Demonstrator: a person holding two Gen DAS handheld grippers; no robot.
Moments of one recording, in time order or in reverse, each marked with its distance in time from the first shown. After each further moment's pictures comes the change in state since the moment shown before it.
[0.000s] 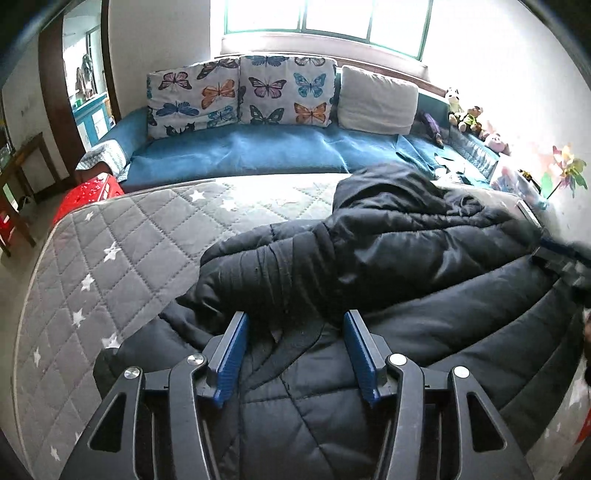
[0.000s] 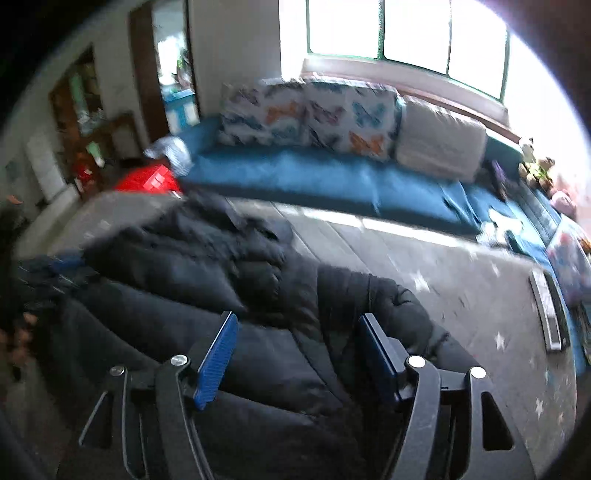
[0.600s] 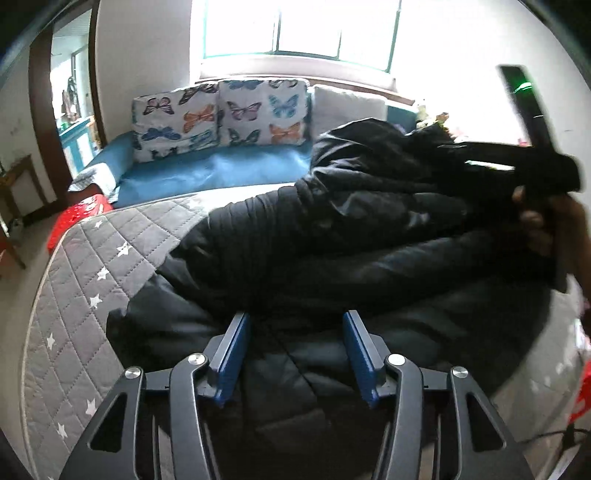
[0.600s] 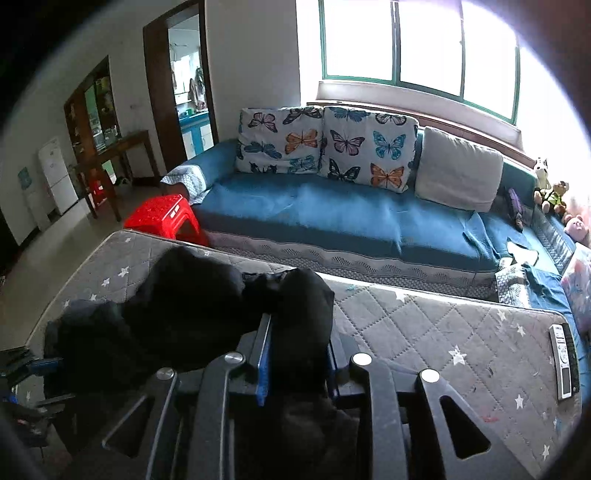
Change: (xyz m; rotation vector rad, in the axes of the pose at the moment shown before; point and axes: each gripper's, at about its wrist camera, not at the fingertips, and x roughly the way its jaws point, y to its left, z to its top) left arm -0.104 -0.017 -0.094 0.070 -0.090 -0.049; right arm -0.003 0.050 0.057 -0.026 -0.126 0.055
